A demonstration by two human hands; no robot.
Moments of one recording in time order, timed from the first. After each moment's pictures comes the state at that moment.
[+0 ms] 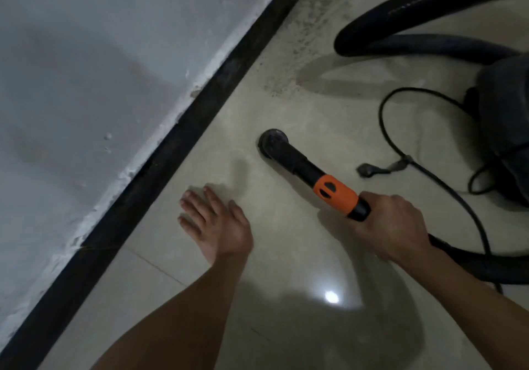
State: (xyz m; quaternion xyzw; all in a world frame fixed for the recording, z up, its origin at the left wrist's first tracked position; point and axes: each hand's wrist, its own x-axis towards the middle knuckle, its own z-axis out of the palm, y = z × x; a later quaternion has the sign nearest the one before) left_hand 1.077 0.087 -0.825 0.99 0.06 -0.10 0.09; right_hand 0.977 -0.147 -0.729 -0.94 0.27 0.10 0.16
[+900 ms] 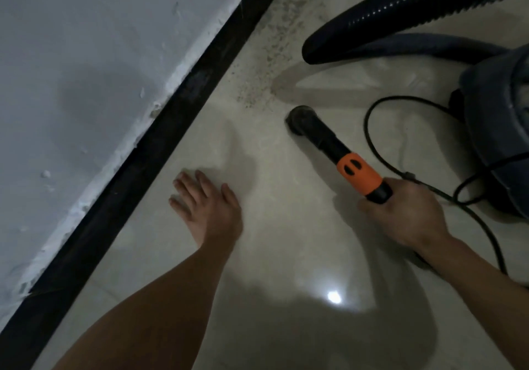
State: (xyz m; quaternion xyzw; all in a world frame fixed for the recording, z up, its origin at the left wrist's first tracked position) left_hand 1.132 0.029 -0.831 1.00 0.01 -0.07 0.07; right_hand 0.985 -0.229 -0.744 -0.90 0.37 0.04 0.24
